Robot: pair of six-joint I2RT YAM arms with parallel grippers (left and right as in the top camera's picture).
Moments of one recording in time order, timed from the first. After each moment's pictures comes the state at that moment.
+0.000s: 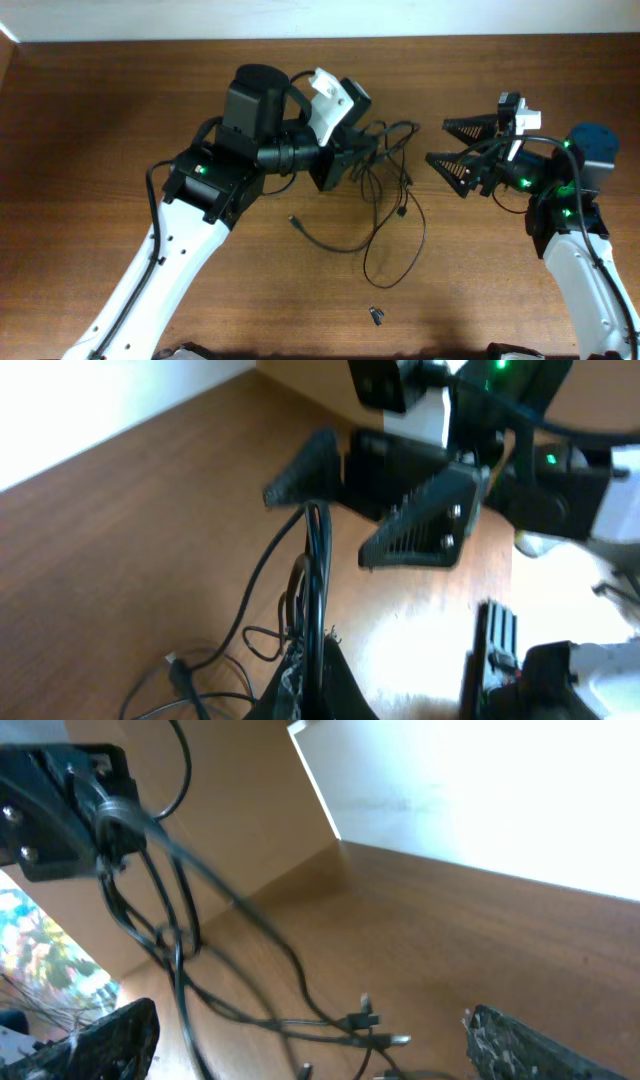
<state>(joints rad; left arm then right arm) -0.46 1.42 1.46 -0.61 0.71 0.10 -0.18 1.31 0.78 0.36 -1.29 0.23</state>
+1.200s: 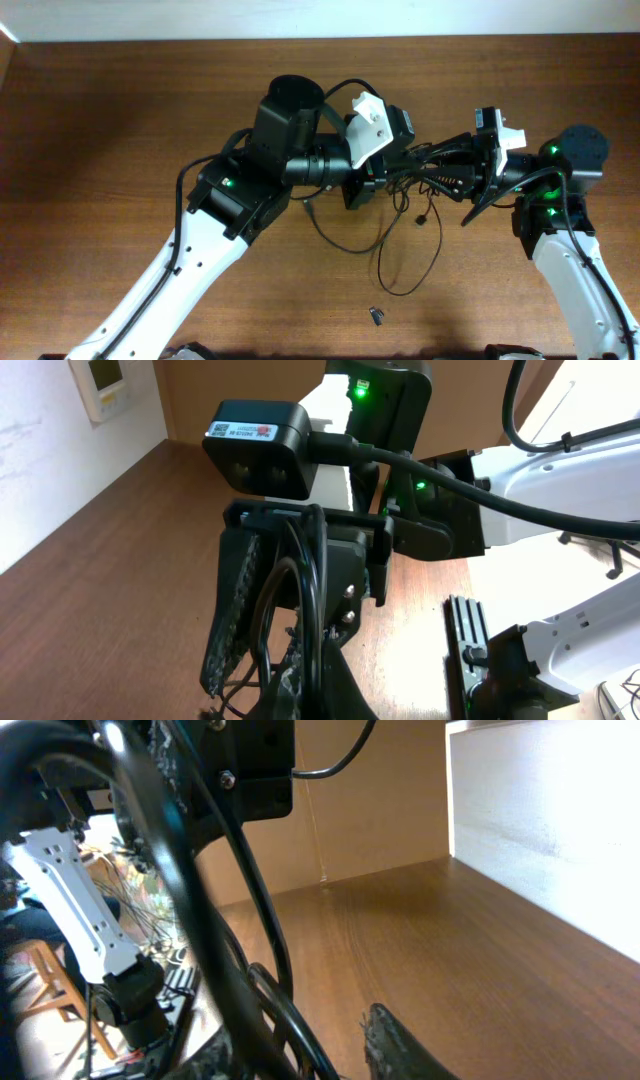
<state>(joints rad) -0.60 1.42 1.46 -0.47 0.79 0.20 -0.08 1.31 0.78 0.58 -1.54 0.23</state>
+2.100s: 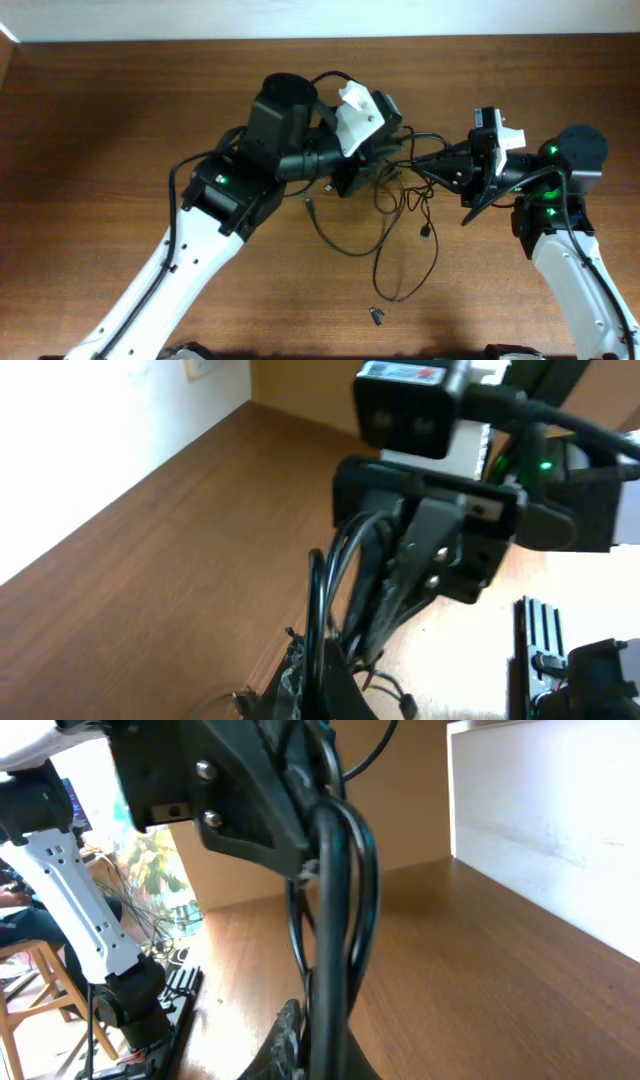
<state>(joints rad) -0.57 1.41 1.46 -0.52 0.60 0.18 -0.08 1.31 0.78 0.58 -1.54 0.22</state>
